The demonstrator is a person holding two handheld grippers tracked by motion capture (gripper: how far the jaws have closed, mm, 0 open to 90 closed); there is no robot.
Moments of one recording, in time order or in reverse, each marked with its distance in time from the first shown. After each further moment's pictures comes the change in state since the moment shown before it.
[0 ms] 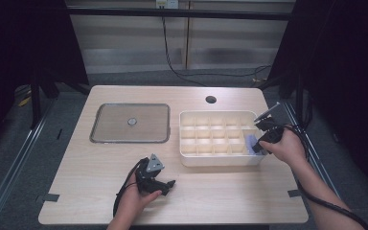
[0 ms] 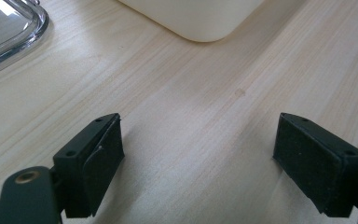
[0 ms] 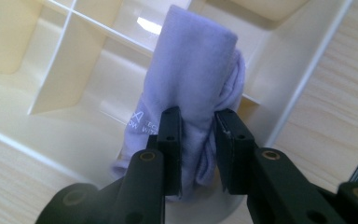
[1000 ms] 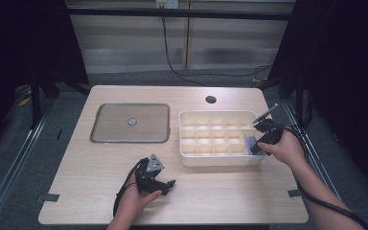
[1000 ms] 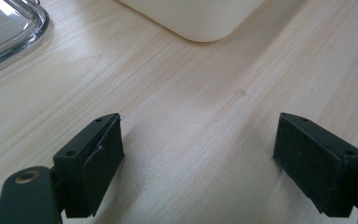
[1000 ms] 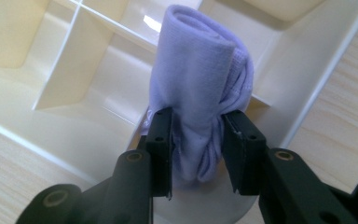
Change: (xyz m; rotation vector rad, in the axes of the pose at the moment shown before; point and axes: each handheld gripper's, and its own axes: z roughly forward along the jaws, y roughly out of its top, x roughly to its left) left arm 0.000 0.000 0.000 0.002 0.000 0.000; right arm 0.002 -0.001 0.003 -0.002 0.011 -0.030
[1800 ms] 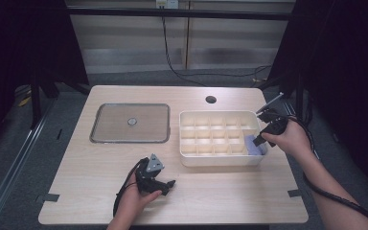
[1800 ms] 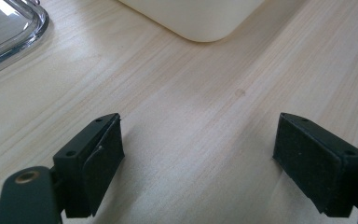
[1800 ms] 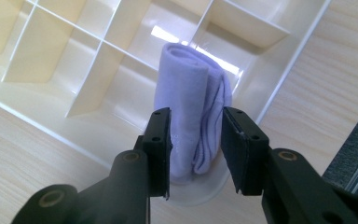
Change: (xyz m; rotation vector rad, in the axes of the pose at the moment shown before) left arm 0.000 0.000 0.000 0.000 0.000 0.000; right arm -0.004 0.014 -0.034 -0.016 0.006 0.002
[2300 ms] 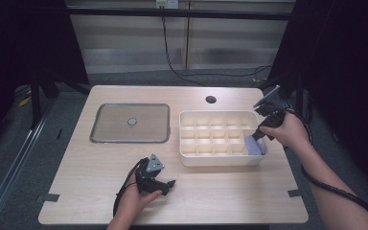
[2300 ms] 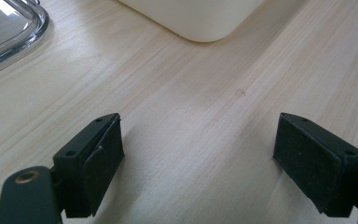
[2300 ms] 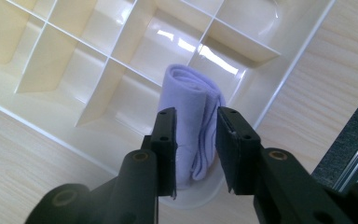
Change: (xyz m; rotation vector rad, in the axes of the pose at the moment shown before) left arm -0.001 0.000 0.001 -0.010 0.001 -0.010; right arm 0.002 0.019 -0.011 0.030 -0.012 -0.023
